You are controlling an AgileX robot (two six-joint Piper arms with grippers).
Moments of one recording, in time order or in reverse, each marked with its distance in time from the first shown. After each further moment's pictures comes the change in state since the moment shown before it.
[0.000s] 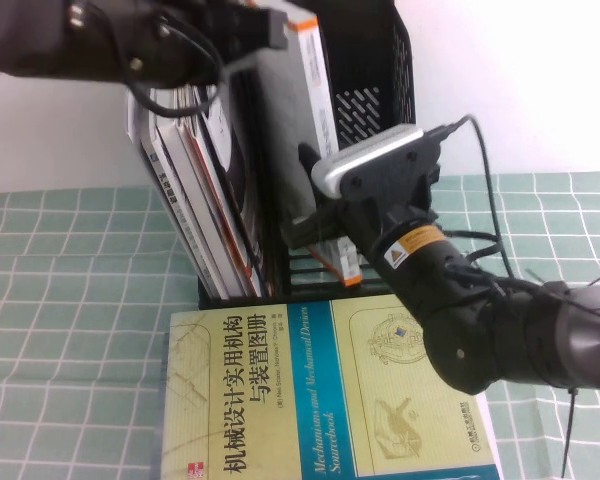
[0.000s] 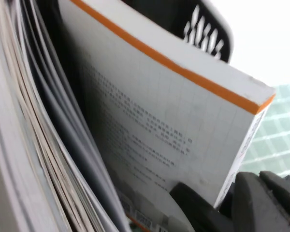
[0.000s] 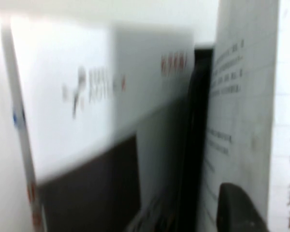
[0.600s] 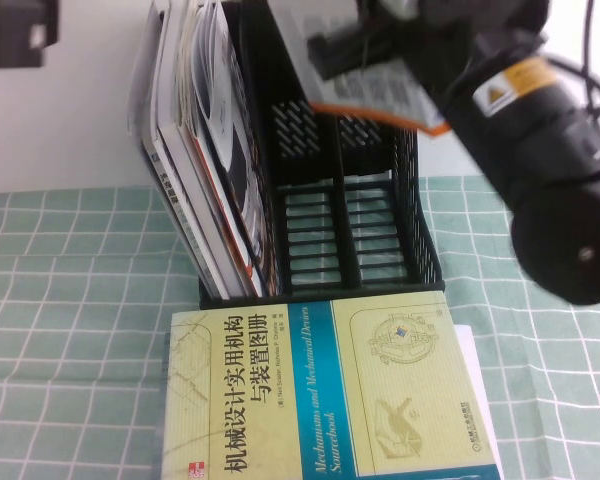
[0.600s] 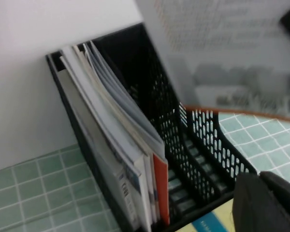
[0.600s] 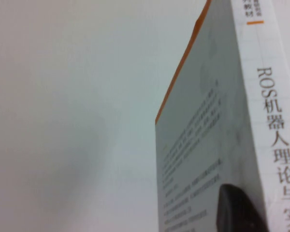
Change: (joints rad) right arm 0.003 -0.338 -0.115 -0.010 0.097 -0.248; left arm 0.000 -0.375 0.000 0.150 0.309 0.074
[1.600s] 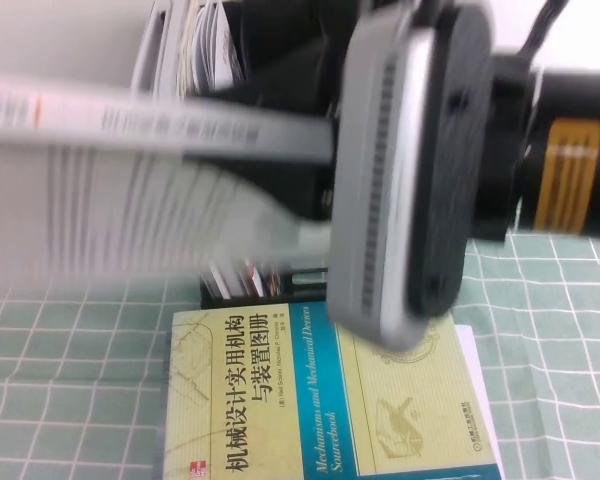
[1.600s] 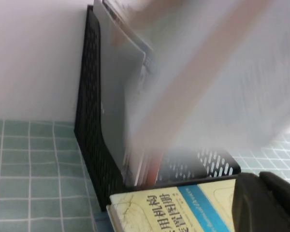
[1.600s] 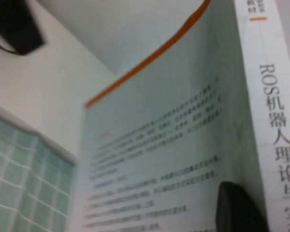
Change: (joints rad) right arm 0.077 -0.251 -0.087 -2.012 0.412 1.282; left arm 0.000 -0.809 0.938 0.069 -0.401 -0.320
